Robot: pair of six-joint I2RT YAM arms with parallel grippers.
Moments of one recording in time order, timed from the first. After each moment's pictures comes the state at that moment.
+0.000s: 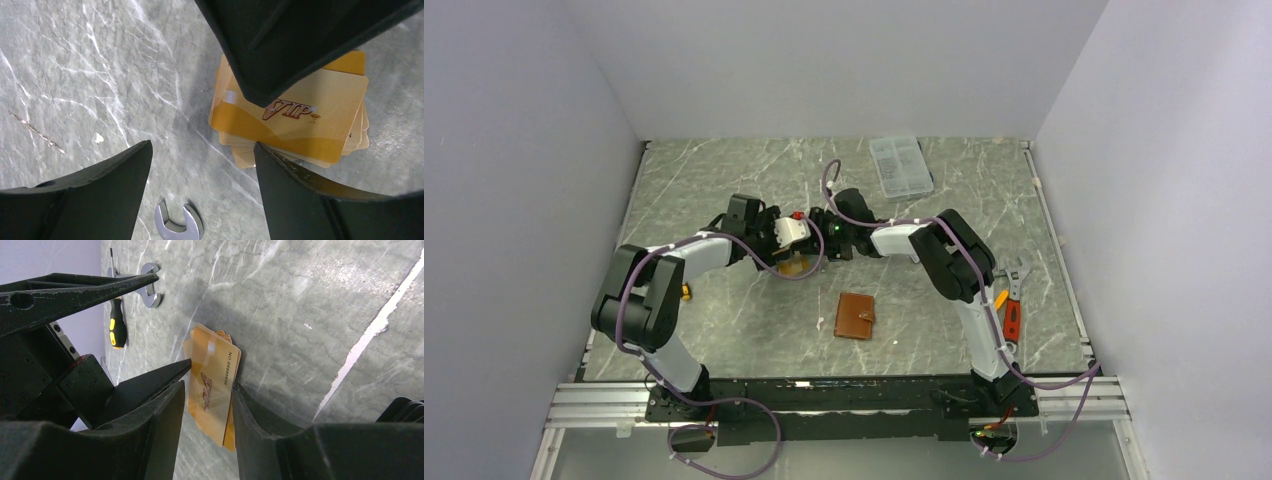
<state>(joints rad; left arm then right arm) -0.29 1.65 0.85 -0.06 0.26 0.93 0.66 2.23 1.33 0.33 -0.52 0.85</state>
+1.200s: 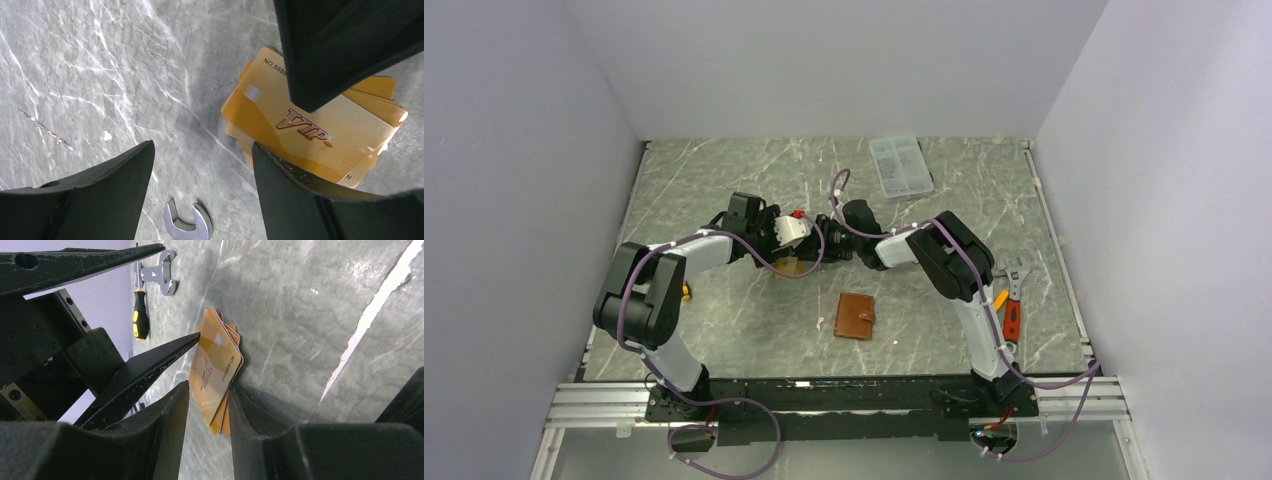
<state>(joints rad) -0.30 1.67 0.88 -0.06 0.23 0.95 0.66 2.24 1.20 0.59 -0.59 0.98</state>
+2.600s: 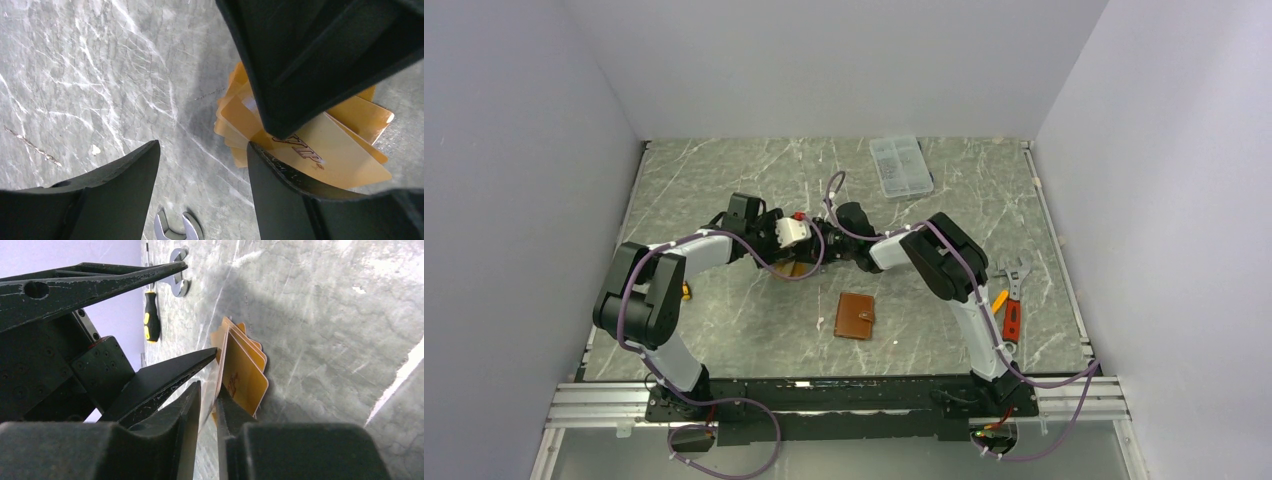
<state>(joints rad) -0.29 1.67 0.88 -0.08 0.30 0.96 0.68 2.27 1.22 0.64 -0.58 1.07</state>
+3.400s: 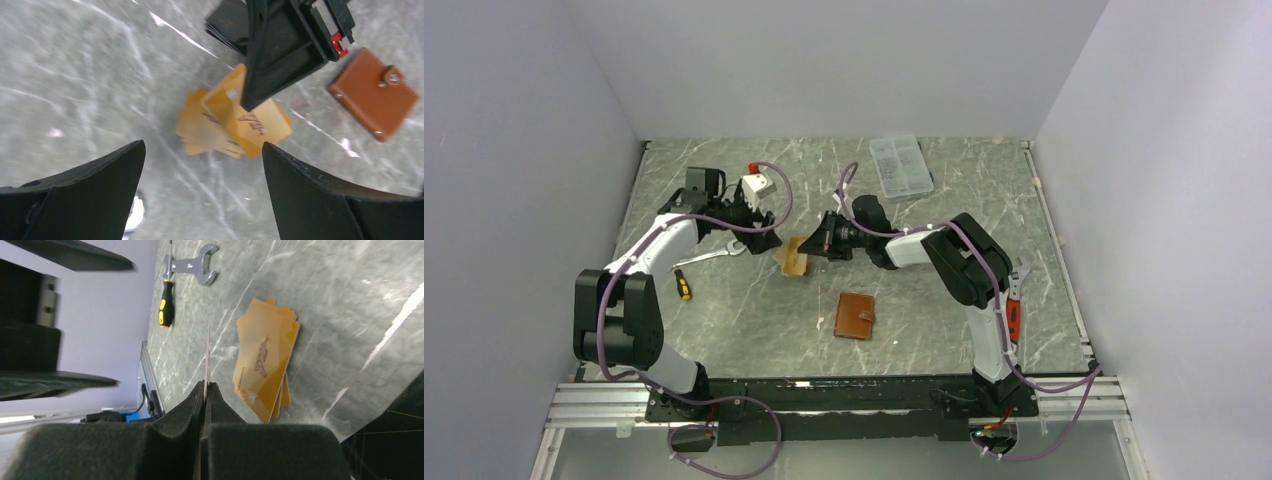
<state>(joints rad) -0.10 1.52 1.08 -0.38 0.72 0.57 0.64 2.11 1.12 0.61 -0.61 0.95</state>
